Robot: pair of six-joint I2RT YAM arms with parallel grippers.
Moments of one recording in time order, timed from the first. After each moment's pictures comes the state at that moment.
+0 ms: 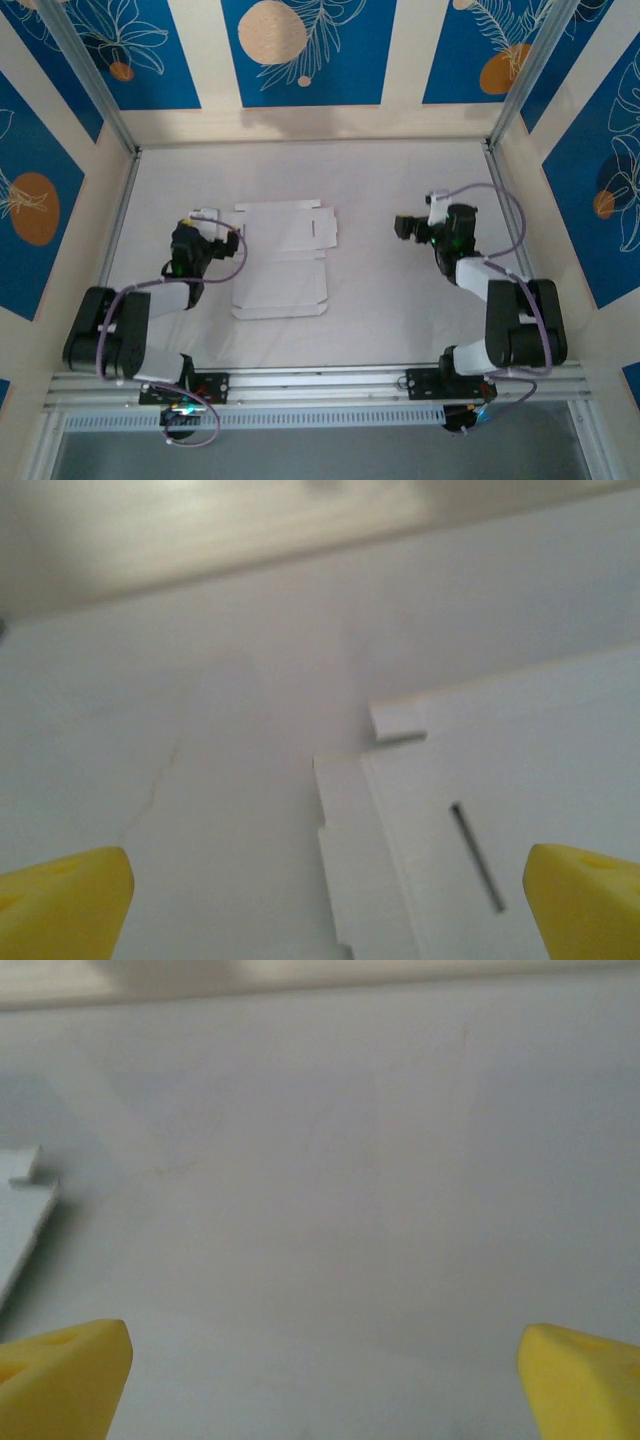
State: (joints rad) left arm -0.17 1.37 0.40 0.65 -0.08 0.13; right arm 0.03 1.38 0.60 0.31 -0.23 0.04
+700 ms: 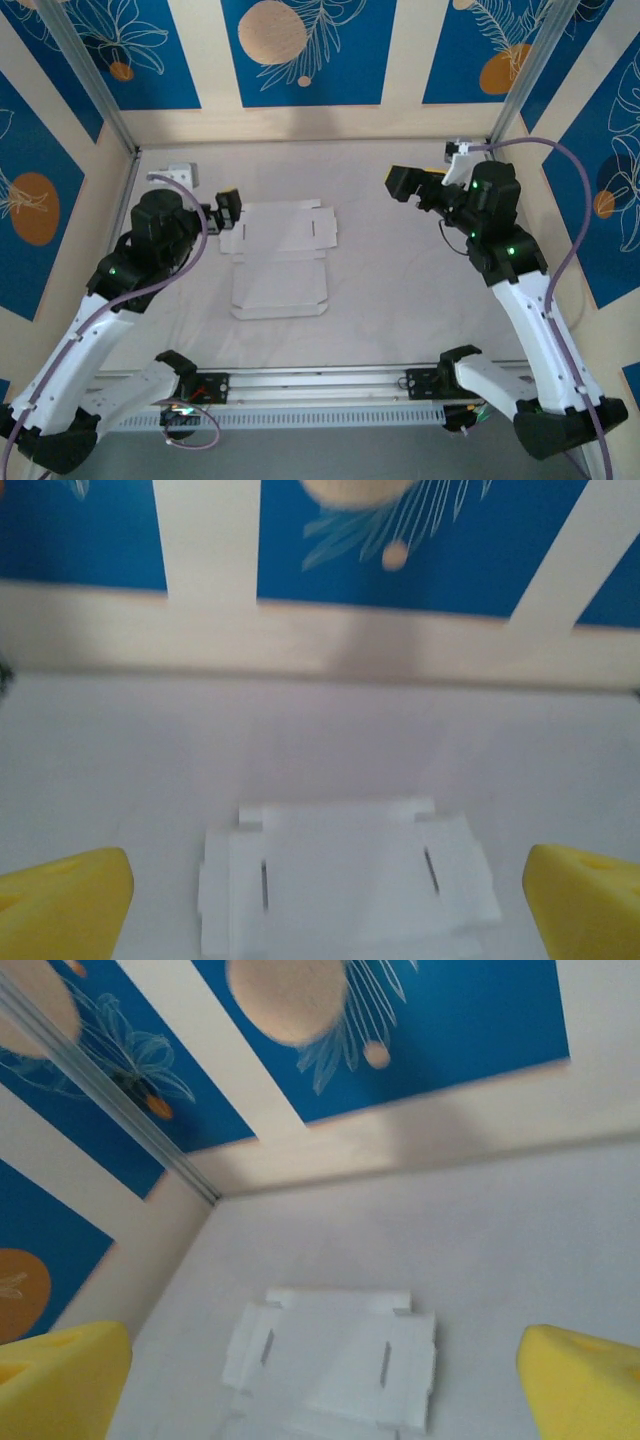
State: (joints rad) left arm -0.51 0.91 1.15 -0.64 -0.32 -0.32; right arm 0.26 1.00 1.21 -0.49 -0.27 0.48
